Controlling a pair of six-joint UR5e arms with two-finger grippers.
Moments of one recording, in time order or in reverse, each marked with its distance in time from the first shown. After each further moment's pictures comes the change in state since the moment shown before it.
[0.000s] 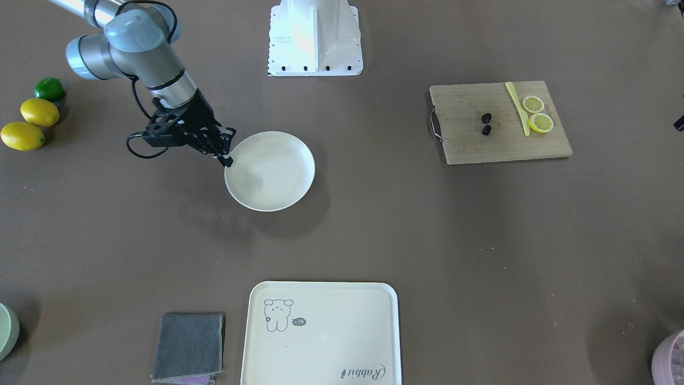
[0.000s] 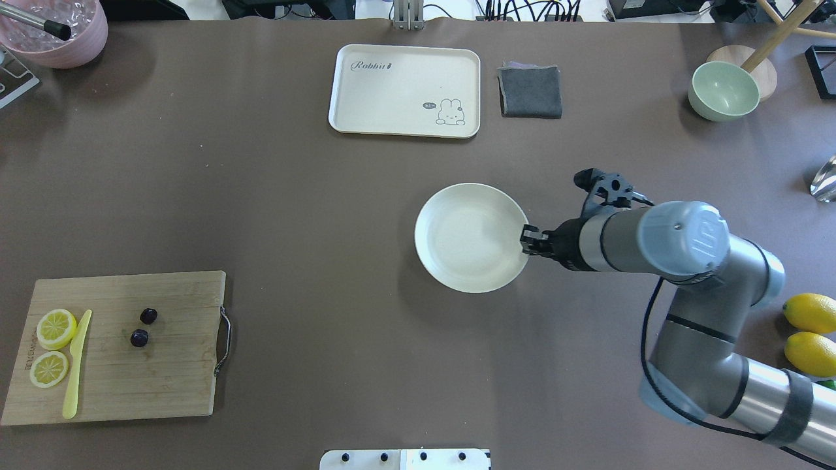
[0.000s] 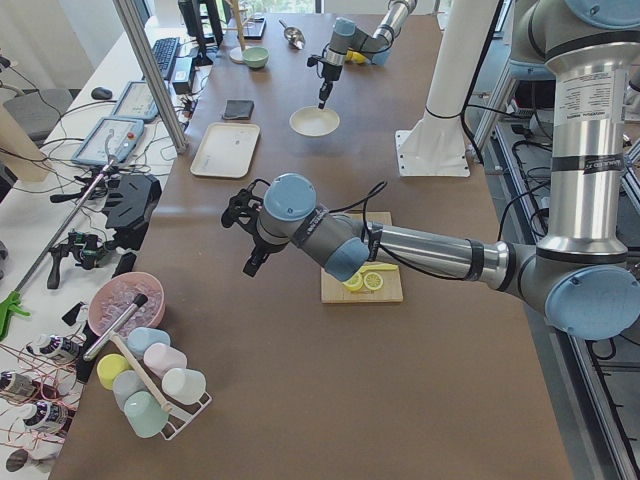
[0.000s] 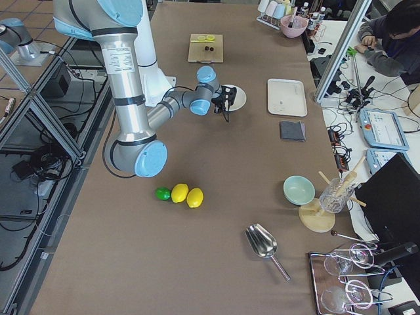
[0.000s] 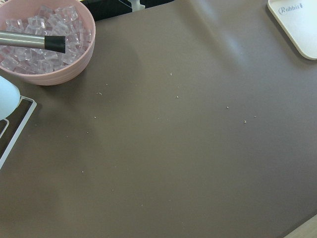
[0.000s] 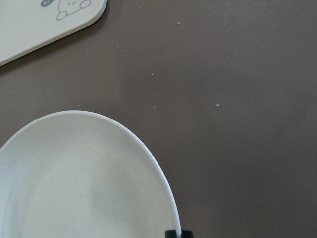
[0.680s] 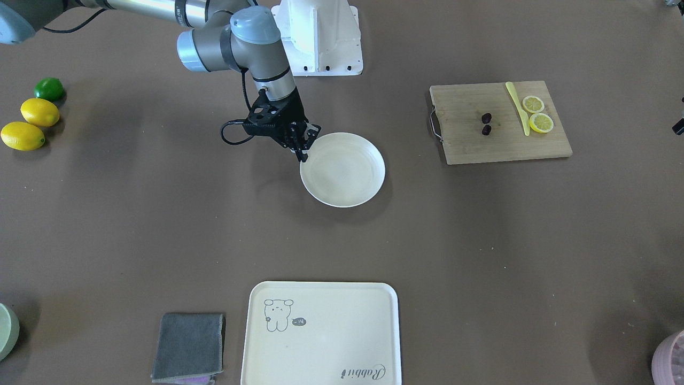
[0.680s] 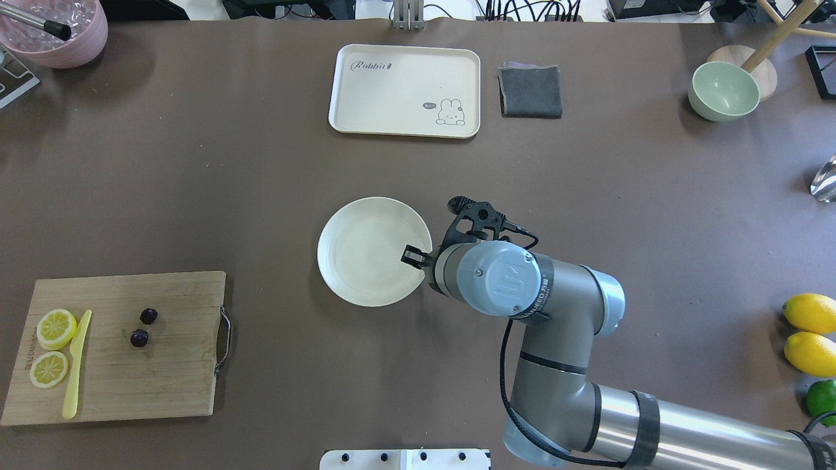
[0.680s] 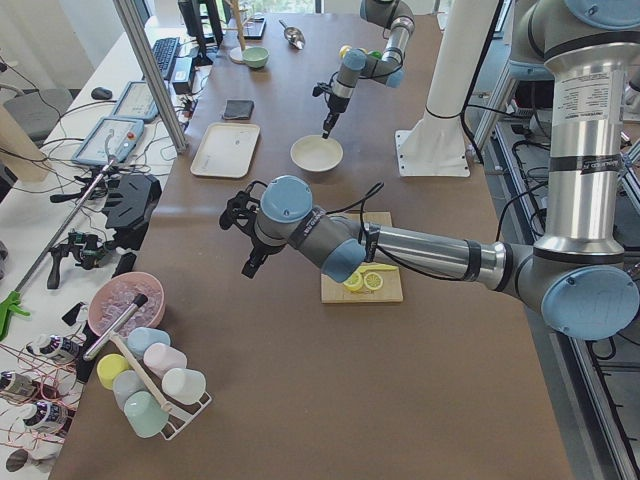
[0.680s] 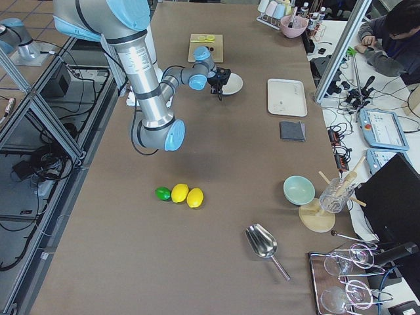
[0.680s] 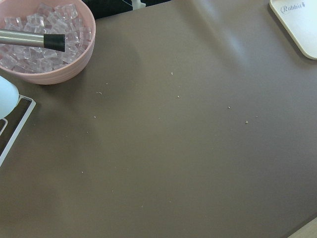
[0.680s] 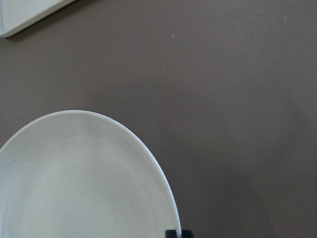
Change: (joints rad) left arm 0.006 -0.008 0.015 0.001 0.000 -0.001; right arm -0.142 0.298 -0.194 -0.158 -0.184 0.106
